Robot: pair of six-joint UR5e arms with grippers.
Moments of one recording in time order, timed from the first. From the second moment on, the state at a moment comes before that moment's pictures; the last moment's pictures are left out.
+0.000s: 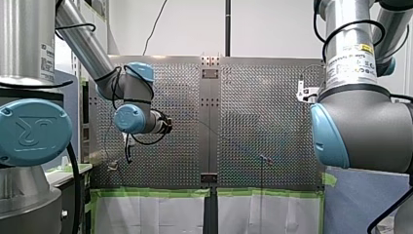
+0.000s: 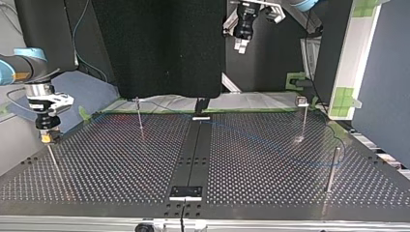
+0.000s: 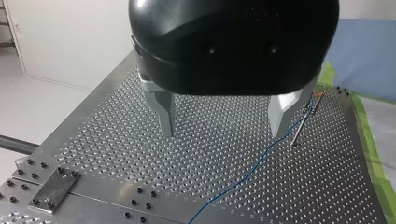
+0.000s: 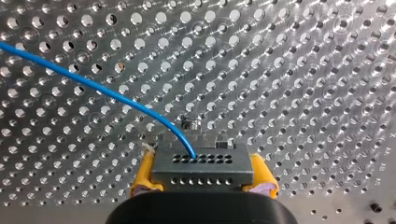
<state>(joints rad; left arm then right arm) -0.64 -1.58 -2.45 -2.34 -2.02 -1.83 1.51 -1.09 1.49 -0.44 1.13 1.63</state>
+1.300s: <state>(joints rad) -0.64 -1.58 -2.45 -2.34 -2.02 -1.83 1.51 -1.07 1.48 -0.46 1.14 1.66</state>
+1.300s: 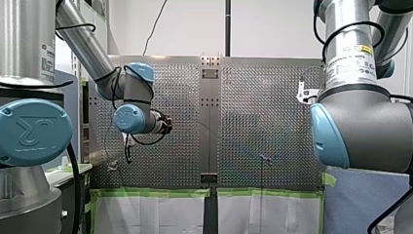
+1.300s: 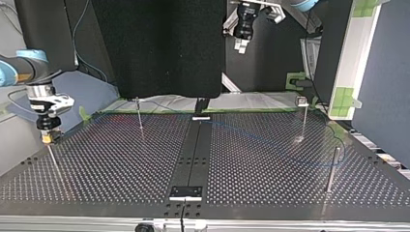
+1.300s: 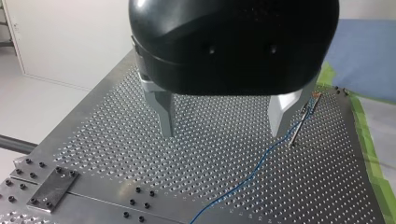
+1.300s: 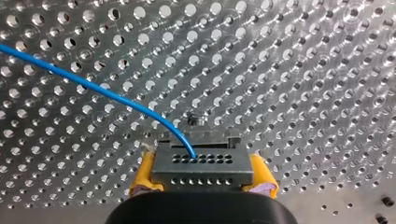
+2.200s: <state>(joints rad) -0.64 -1.59 -2.45 -2.34 -2.02 -1.82 1.50 -1.05 1.47 -0.46 1.11 1.64</state>
